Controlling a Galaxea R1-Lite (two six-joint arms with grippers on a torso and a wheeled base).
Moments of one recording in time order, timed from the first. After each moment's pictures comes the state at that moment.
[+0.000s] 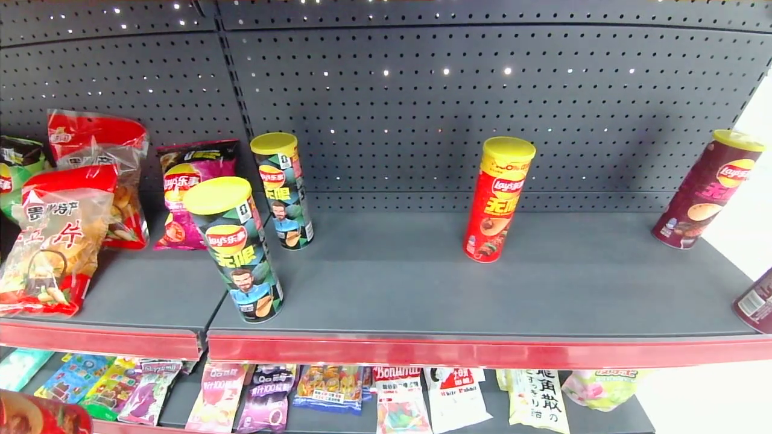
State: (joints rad) left arm -0.17 0.32 -0.44 0.11 -0.07 0.23; right arm 0.00 0.00 0.00 0.00 0.01 -0.01
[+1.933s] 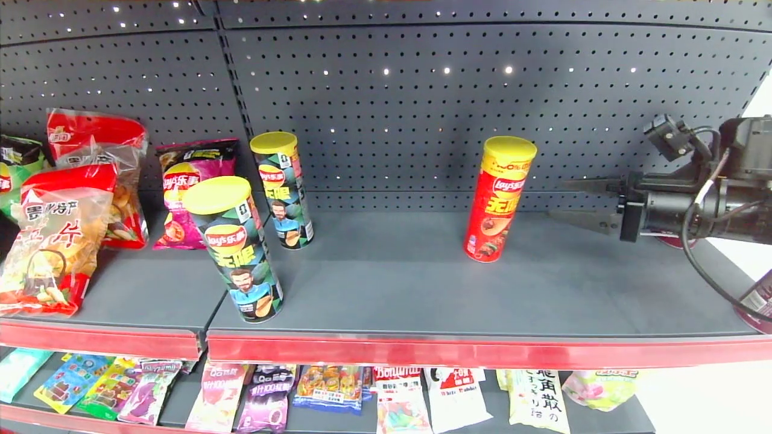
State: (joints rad) left arm -0.18 0.34 -0.54 0.25 -0.29 0.04; right arm -0.03 1.71 -1.01 -0.36 0.91 -0.31
